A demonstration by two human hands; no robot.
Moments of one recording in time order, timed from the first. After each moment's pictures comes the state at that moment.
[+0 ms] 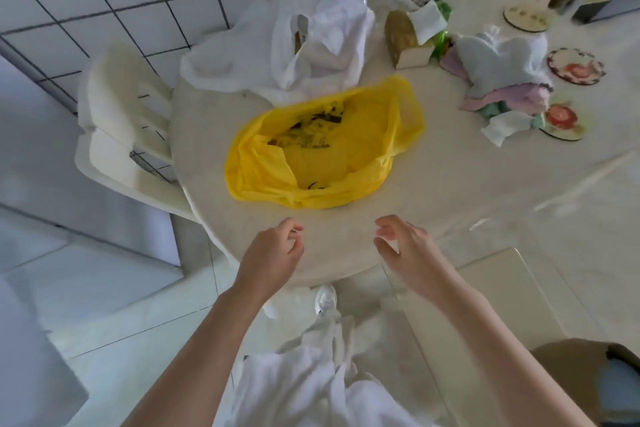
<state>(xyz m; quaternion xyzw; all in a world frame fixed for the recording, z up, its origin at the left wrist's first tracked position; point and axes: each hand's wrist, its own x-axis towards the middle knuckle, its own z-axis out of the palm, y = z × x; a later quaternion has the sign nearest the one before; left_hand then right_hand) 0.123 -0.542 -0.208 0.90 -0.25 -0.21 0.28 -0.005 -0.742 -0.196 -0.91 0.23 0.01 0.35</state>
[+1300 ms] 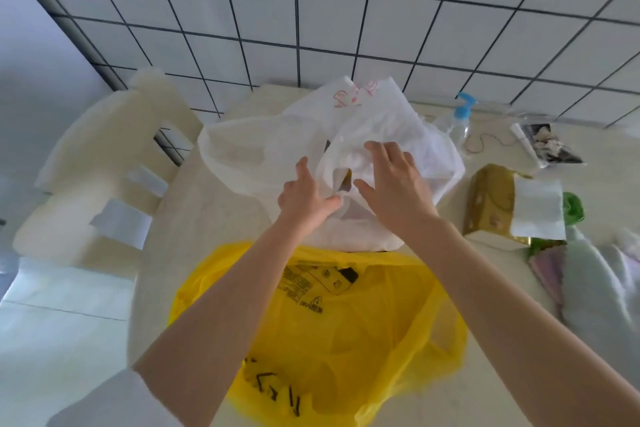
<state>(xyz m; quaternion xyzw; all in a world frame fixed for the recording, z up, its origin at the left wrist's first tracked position) 0.480 -0.791 -0.211 0.91 0.09 -0.18 0.35 0.454 -0.938 -0.153 -0.99 -0.03 -0.01 0.15</state>
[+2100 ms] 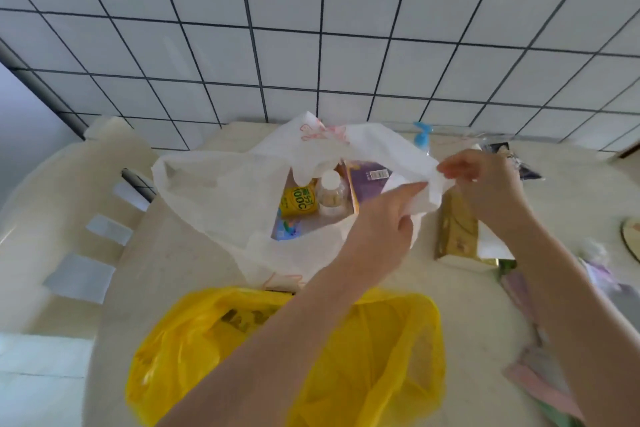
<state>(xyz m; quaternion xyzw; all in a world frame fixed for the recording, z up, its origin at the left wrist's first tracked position) 0.445 -0.913 -0.128 0.82 -0.23 -0.04 0.53 0.463 -1.092 -0.104 -0.93 0.16 -0.07 0.33</state>
